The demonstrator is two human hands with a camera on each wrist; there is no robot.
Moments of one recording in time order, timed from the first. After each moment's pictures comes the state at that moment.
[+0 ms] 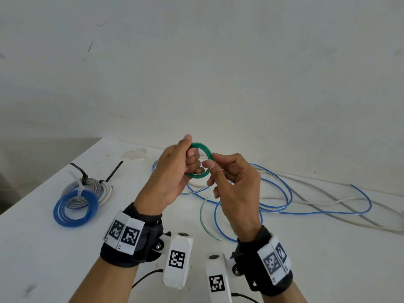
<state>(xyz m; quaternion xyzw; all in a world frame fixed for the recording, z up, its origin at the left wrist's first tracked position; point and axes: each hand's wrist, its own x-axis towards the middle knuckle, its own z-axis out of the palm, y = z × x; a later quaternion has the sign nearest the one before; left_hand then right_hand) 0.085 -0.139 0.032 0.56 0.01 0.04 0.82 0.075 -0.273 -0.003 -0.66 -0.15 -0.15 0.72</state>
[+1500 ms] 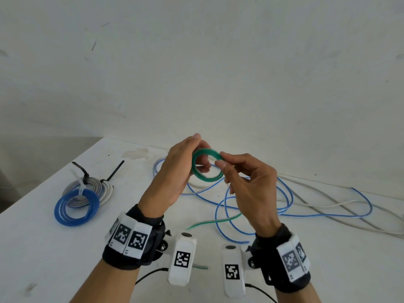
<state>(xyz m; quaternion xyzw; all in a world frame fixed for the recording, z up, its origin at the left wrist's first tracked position) 0.089 -0.139 0.030 0.63 -0.02 0.08 0.77 0.082 -0.299 0.008 -0.70 -0.19 -0.17 0.67</state>
